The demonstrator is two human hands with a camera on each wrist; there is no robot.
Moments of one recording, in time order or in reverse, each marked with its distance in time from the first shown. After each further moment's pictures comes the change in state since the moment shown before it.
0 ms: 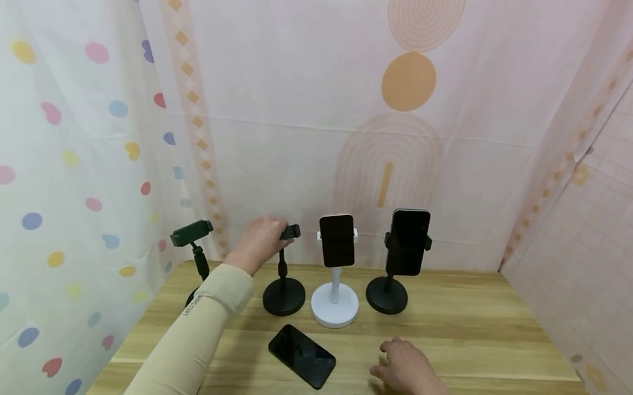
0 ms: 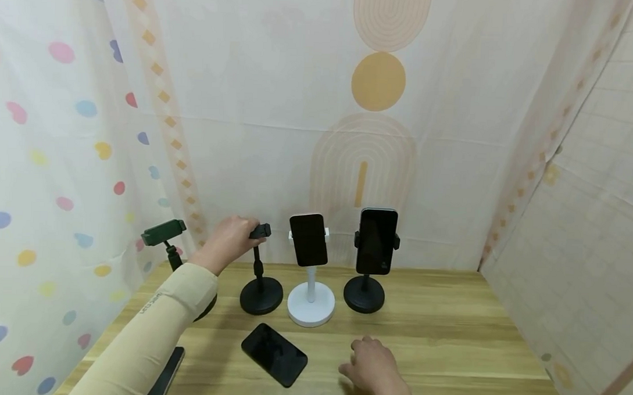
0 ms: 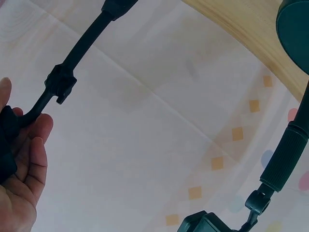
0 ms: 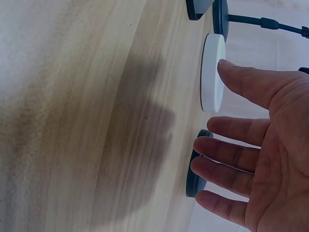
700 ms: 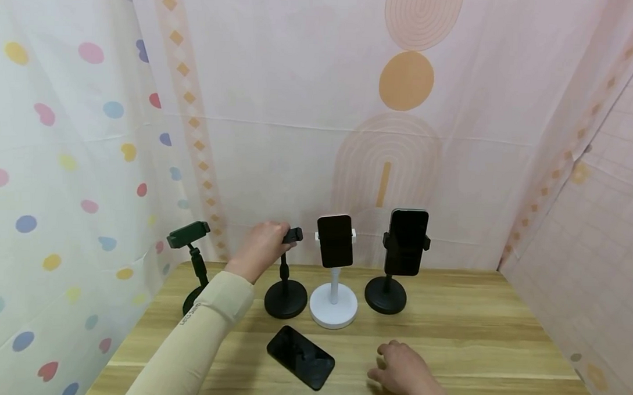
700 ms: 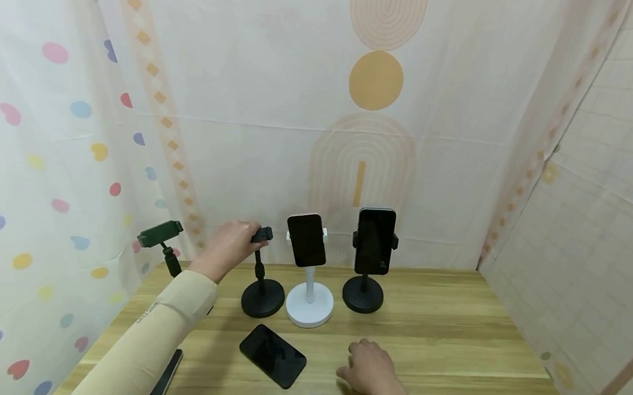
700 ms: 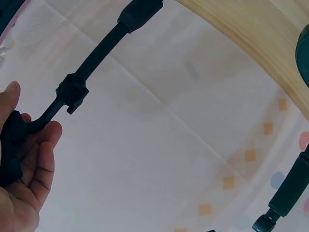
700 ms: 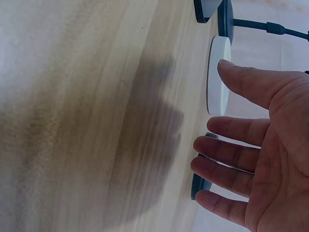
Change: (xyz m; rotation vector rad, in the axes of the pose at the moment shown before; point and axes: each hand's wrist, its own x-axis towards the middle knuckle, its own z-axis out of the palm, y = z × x) left_hand -0.005 0.013 0.004 -0.020 0.061 0.004; right_hand 0.002 0.003 0.005 0.027 -0.023 -0.024
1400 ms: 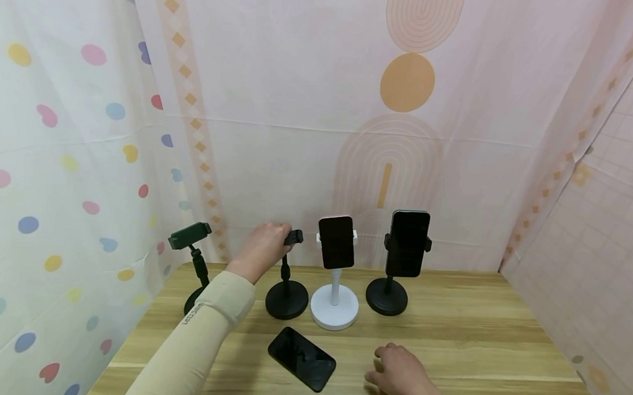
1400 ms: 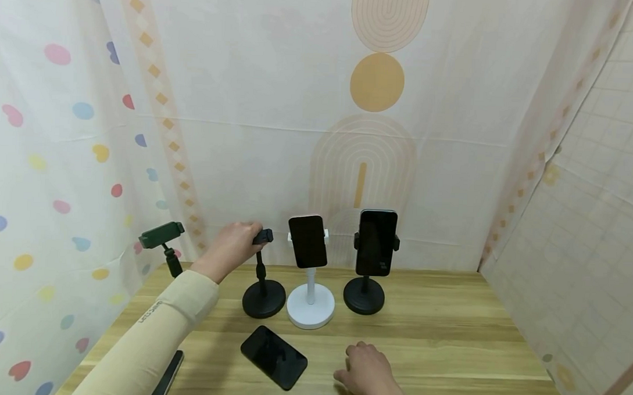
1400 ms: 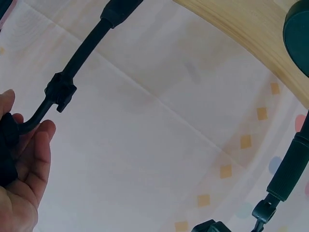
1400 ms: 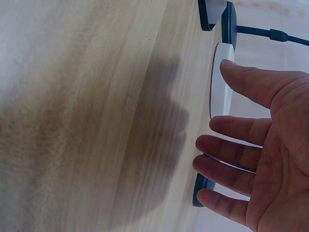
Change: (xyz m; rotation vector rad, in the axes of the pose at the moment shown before) left_hand 0.000 -0.004 0.005 0.039 0.002 0.054; right_hand 0.003 -0.003 0.007 0.007 -0.019 -0.001
